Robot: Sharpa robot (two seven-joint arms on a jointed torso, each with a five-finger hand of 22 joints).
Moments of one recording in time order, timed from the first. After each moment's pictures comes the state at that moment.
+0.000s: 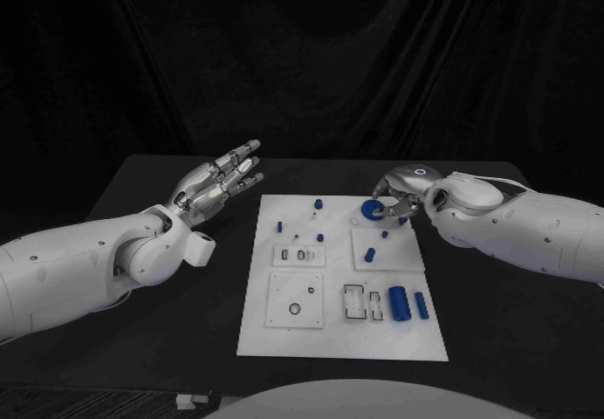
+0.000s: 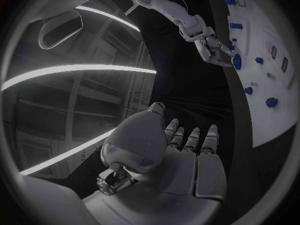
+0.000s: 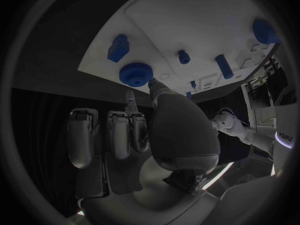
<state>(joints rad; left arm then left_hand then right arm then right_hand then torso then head) 1.21 -0.91 -0.21 1.46 -0.17 0.01 0.66 1.37 0.29 -0.13 0.26 0.53 0.21 0.02 0.03 0.03 0.00 -0.03 0.00 0.00 0.00 0.14 0.00 0.00 0.17 0.03 0.27 0.02 0.01 1.23 -0.70 -0.21 1.17 -1.64 -0.31 -0.08 1.27 -0.16 0.17 0.29 0.13 0.90 0.06 0.07 0.22 1.46 -0.03 1.57 1.31 1.46 -0.10 1.57 1.31 0.02 1.46 0.02 1.52 1.31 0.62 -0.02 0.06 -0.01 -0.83</state>
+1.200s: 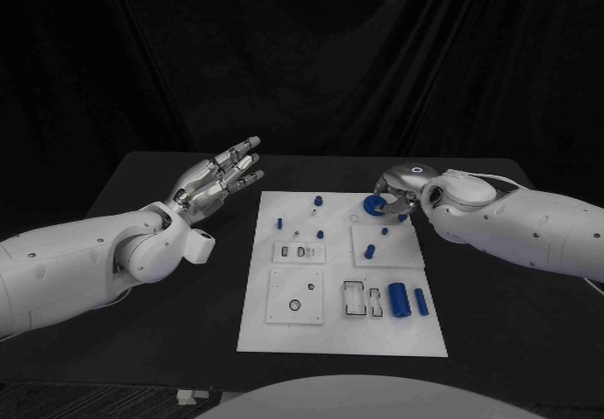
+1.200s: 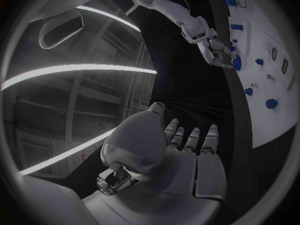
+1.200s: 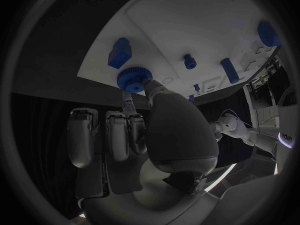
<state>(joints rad) 1.21 -0.91 -0.21 1.47 -0.17 0.01 0.66 1.37 0.29 -0.13 0.26 0.53 0.21 0.02 0.03 0.03 0.00 -0.03 0.00 0.00 0.00 0.14 0.00 0.00 0.17 0.03 0.28 0.02 0.01 1.22 -0.66 -0.20 1.11 -1.64 -0.29 -0.08 1.37 -0.12 0.23 0.19 0.30 0.99 0.10 0.11 0.23 1.46 -0.01 1.57 1.31 1.47 -0.08 1.57 1.31 0.02 1.47 0.03 1.52 1.31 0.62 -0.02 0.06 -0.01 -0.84</state>
